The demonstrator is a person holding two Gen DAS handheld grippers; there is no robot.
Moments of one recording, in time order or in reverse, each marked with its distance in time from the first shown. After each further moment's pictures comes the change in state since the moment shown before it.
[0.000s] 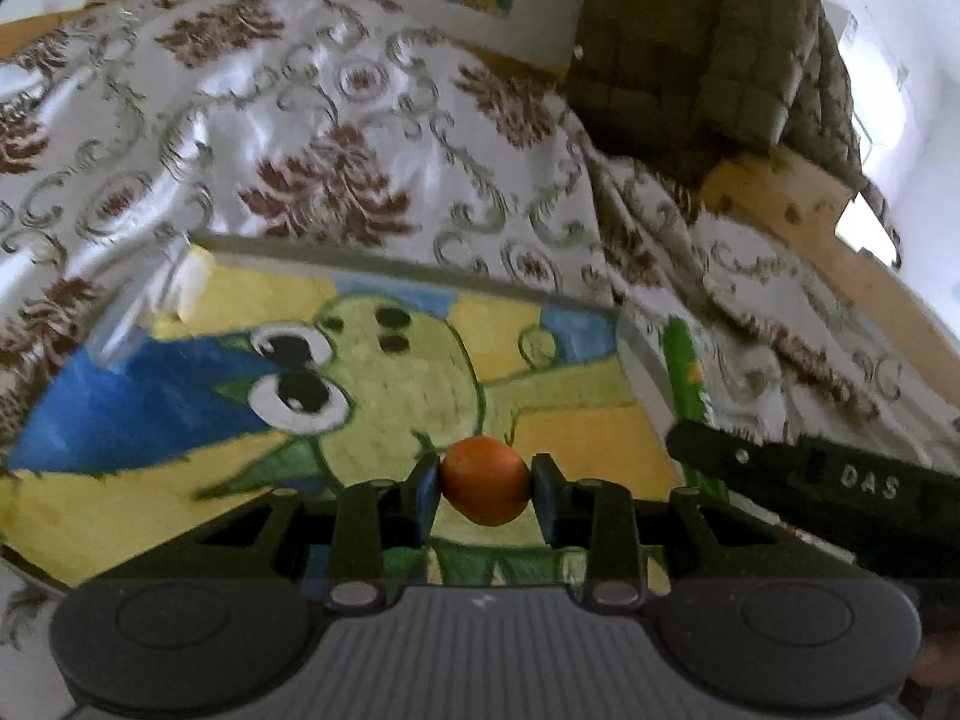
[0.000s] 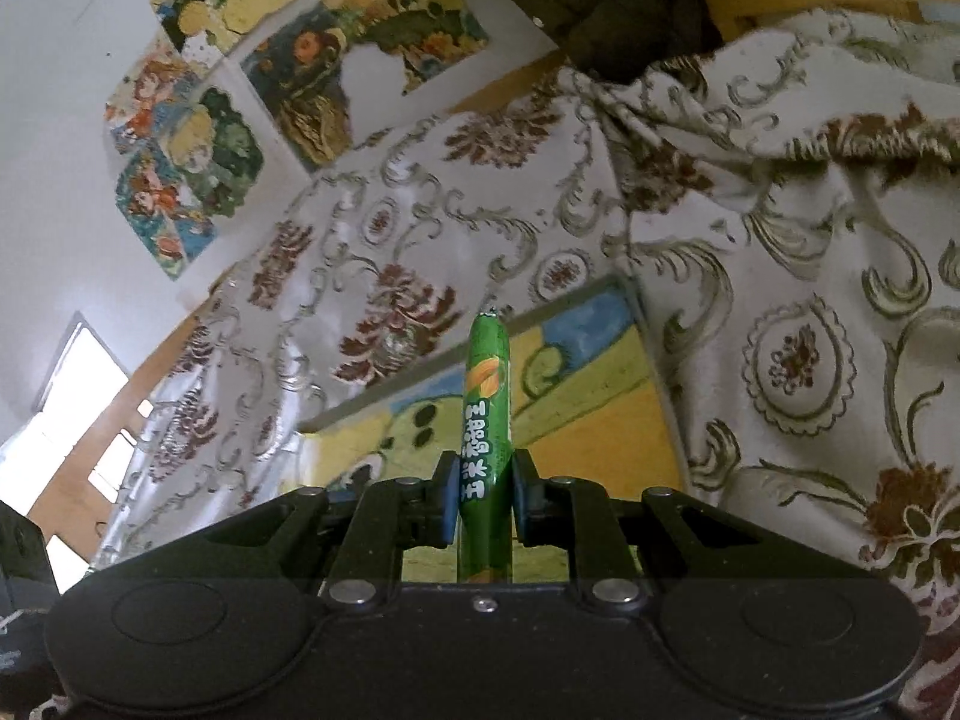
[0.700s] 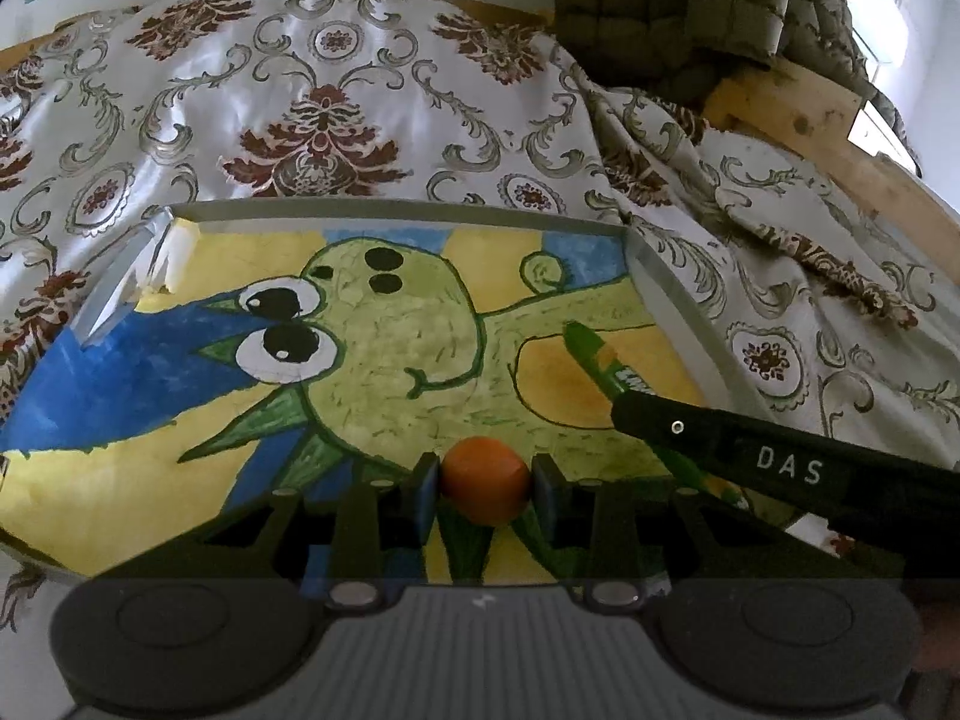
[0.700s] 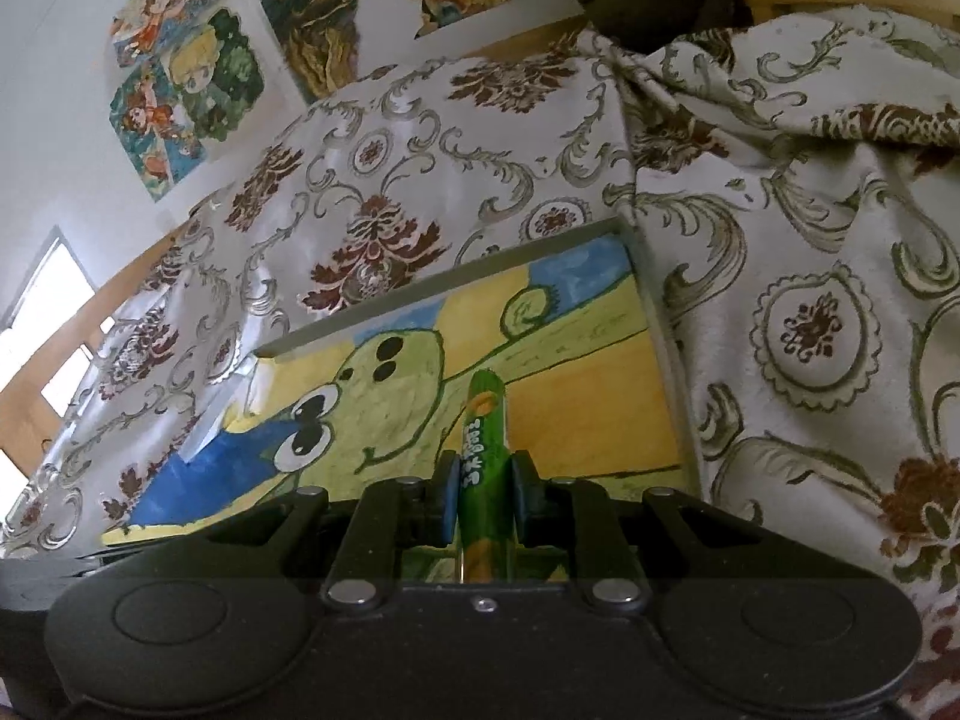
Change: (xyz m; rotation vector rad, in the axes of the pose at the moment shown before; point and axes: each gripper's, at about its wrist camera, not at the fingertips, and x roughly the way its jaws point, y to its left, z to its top) left arm 0.012 -0.019 -0.017 0.093 0.079 0.079; right arm 0.026 0.006 -0.021 -0.129 0.071 -0.051
